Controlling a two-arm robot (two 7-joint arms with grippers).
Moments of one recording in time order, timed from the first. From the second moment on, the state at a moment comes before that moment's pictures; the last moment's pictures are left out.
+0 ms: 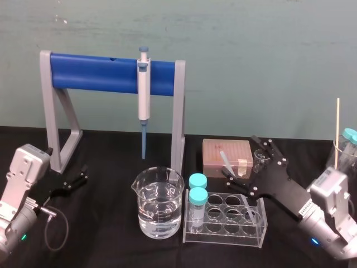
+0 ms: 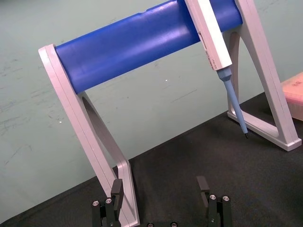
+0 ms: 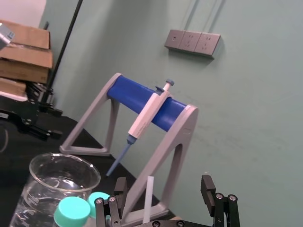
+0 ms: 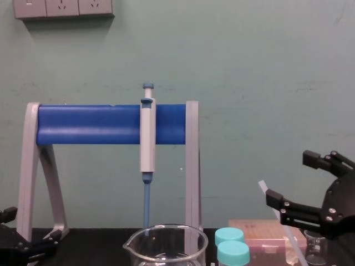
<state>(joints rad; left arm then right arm) -0.20 0.60 0.45 -1.41 -0.25 -0.12 0.03 0.20 0.56 -0.47 -1.45 0.18 -0.51 0.24</state>
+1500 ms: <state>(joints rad) -0.20 0.60 0.45 -1.41 -0.25 -0.12 0.03 0.29 0.45 -0.42 -1.29 0.31 -0.32 0.48</state>
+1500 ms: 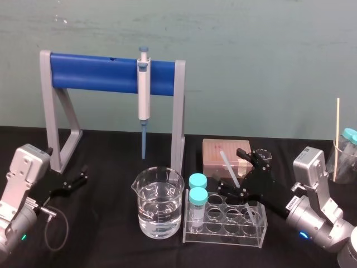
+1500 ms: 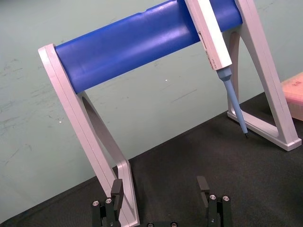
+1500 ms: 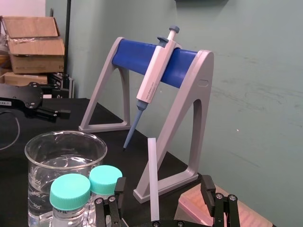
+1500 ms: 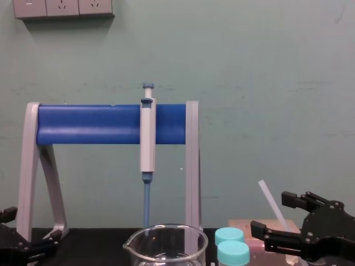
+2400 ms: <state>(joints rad) -0.20 0.60 0.45 -1.41 -0.25 -0.12 0.03 0.28 0.45 -0.42 -1.29 0.30 -0.32 0.48</state>
